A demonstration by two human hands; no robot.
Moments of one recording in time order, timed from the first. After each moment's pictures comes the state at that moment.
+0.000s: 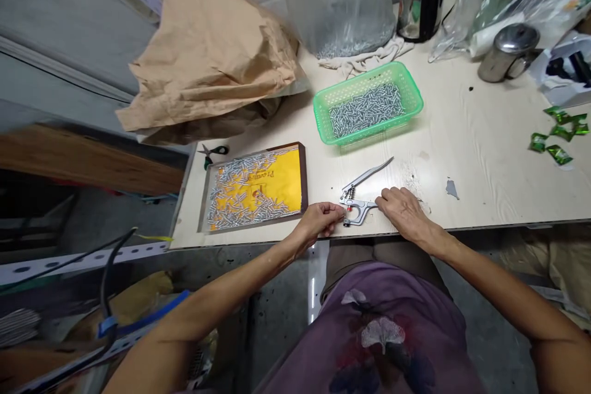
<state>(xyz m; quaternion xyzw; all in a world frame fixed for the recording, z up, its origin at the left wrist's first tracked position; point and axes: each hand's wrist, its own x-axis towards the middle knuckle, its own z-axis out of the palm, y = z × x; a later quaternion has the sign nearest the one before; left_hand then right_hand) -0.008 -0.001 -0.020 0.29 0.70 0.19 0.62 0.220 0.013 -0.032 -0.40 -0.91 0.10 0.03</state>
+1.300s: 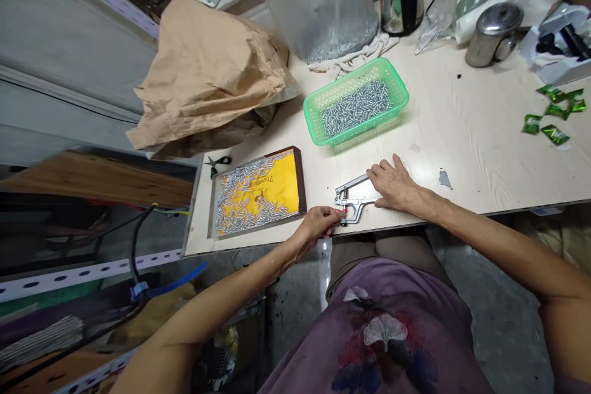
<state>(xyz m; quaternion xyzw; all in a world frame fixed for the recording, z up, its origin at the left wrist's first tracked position) -0.008 -0.008 -0.033 0.36 0.71 0.10 0.59 0.221 0.058 -0.027 -0.38 -0.92 0.10 -0.02</state>
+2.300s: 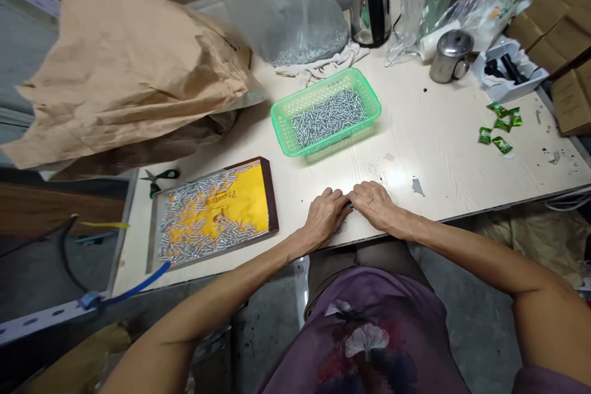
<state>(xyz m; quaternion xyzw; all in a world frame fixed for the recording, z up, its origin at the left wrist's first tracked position) 0.059 0.034 -0.018 0.85 0.49 -0.12 0.17 0.213 0.038 -0.024 -0.42 -0.90 0.10 -0.06</state>
